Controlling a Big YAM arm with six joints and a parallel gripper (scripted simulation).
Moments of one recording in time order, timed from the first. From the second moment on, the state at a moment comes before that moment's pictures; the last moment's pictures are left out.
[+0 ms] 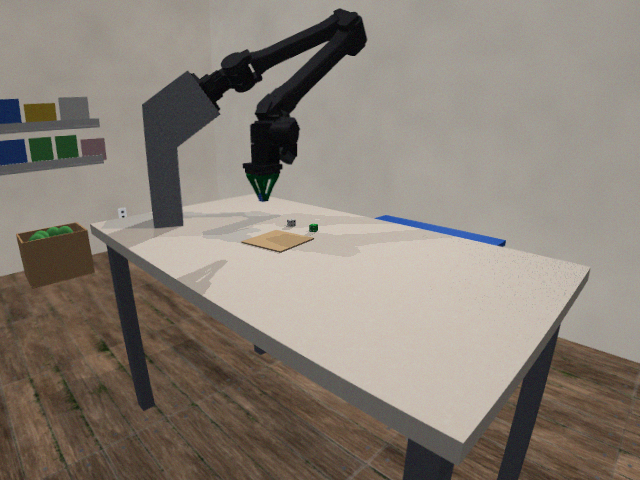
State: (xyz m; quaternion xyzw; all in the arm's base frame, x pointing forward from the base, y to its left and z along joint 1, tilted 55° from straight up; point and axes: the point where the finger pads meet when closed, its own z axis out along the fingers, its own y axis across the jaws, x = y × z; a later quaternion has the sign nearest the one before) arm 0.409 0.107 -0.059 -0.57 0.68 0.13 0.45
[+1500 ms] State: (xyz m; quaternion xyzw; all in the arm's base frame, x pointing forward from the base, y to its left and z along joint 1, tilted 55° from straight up) arm 0.432 0.117 -0.069 -0.58 0.67 0.12 0.45
